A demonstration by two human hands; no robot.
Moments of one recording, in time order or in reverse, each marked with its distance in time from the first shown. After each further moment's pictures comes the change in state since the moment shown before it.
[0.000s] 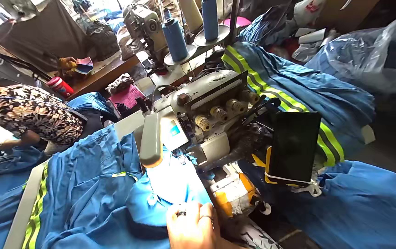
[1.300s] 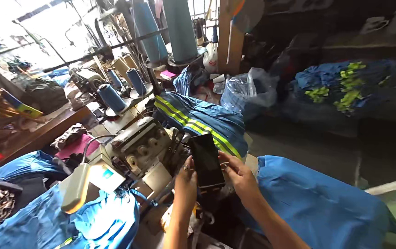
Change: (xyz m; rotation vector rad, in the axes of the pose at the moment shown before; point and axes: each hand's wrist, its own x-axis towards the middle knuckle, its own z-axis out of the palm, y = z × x) left_hand 0.105 0.075 0.119 -1.073 -0.501 -0.131; right_hand -0.061 -0.032 -0.204 -0.334 1.070 -0.225
